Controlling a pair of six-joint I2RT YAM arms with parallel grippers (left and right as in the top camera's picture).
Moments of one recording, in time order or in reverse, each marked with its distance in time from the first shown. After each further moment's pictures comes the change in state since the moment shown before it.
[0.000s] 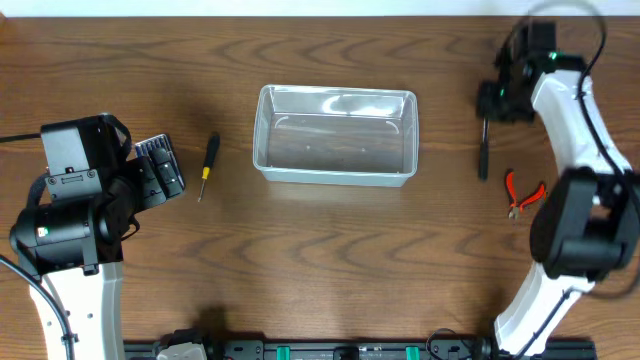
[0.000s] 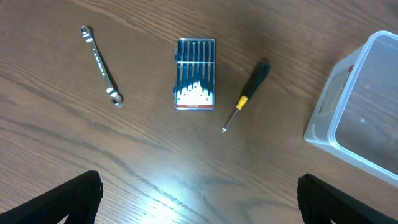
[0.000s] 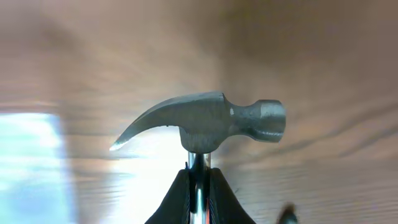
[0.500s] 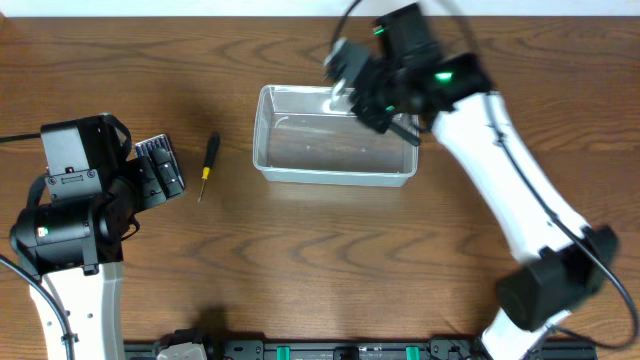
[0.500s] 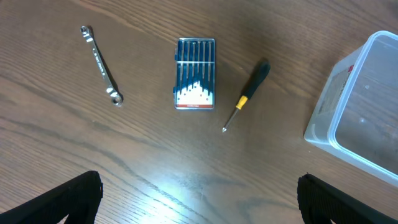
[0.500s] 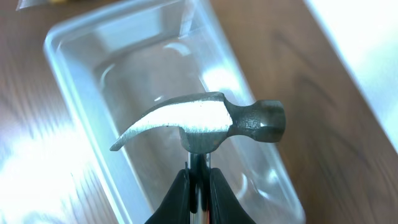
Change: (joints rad) left arm 0.000 0.000 0.000 0.000 0.000 0.000; right arm 0.534 -0.135 0.098 -0.028 -0.135 -0.678
